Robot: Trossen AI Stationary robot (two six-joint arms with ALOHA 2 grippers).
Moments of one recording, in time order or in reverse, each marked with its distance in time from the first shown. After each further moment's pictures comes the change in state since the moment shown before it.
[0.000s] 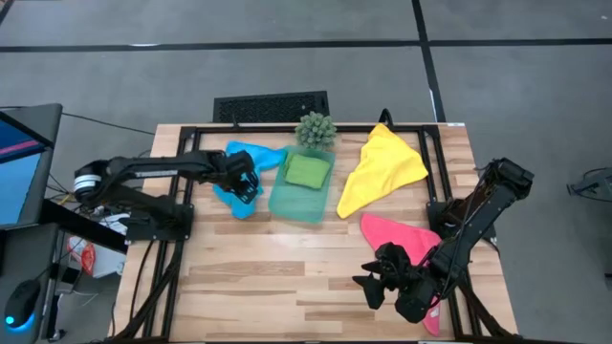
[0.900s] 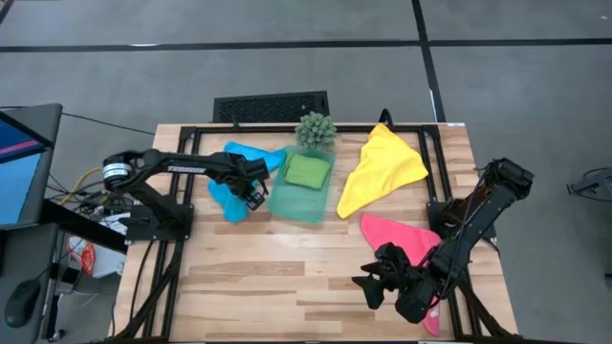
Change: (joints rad) left arm -0.027 0.235 0.075 -0.030 0.032 0.042; right arm 0.000 0.000 0.000 0.020 0.000 0.027
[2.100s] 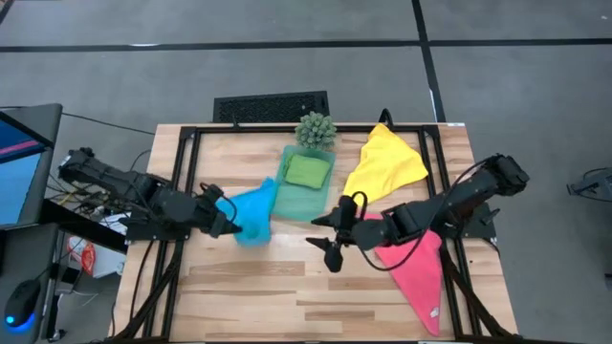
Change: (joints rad) left arm -0.742 -0.692 0.000 0.201 -0.069 -0.932; right arm -0.444 0.019 0.001 0.568 -0.228 -1.114
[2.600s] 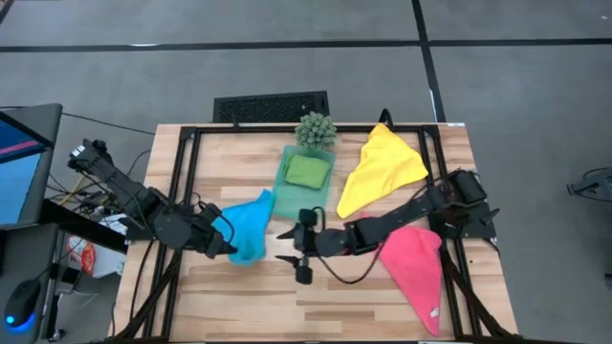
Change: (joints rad) left arm -0.228 0.081 0.000 0.005 -0.094 -0.185; right arm -0.069 0.367 0.119 0.335 -0.181 -0.351
